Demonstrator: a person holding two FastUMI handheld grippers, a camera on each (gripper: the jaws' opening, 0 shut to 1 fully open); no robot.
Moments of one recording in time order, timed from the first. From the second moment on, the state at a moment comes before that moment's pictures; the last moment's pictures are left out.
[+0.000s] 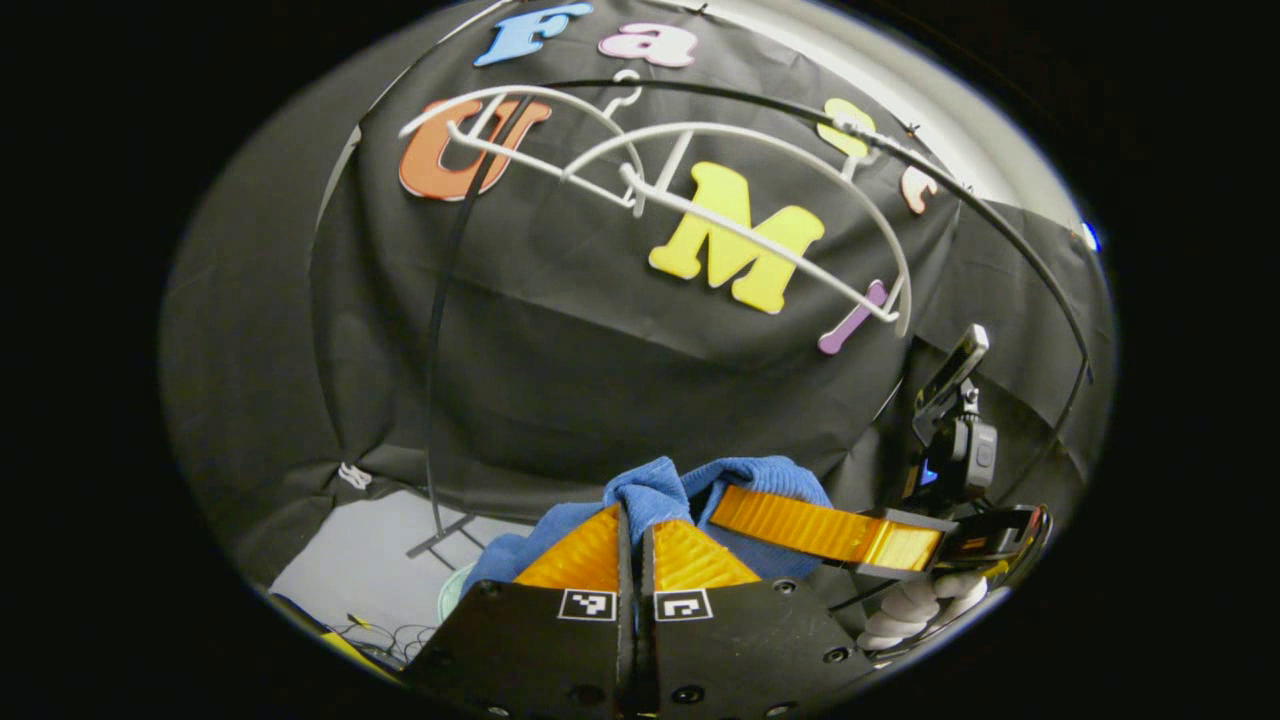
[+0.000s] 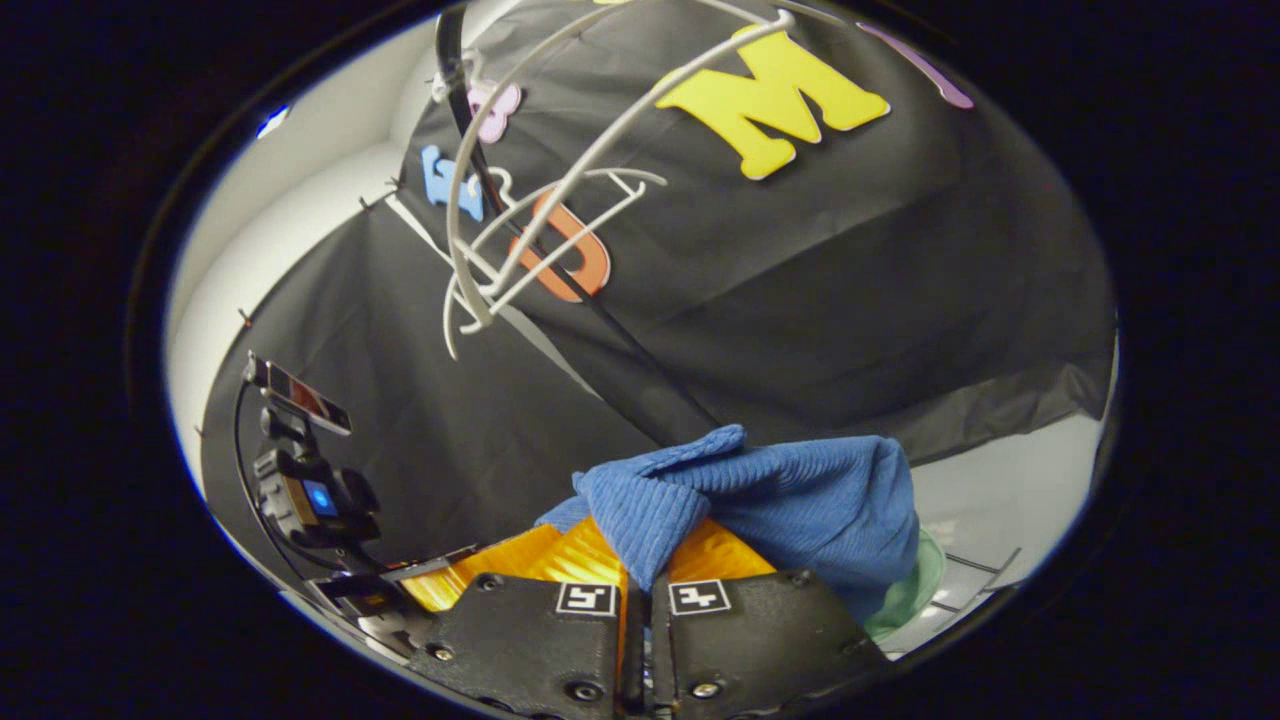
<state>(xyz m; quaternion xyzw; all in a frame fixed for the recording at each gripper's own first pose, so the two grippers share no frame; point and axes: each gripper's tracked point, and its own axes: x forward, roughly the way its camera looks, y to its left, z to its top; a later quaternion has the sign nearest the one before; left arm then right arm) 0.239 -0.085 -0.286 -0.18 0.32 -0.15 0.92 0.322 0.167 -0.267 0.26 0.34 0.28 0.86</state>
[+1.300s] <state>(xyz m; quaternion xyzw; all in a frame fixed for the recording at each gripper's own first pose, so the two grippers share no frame) 0.153 -0.038 -0.528 -0.15 0.54 0.01 0.83 0.269 0.168 -0.510 0.12 0.55 0.17 0.81</state>
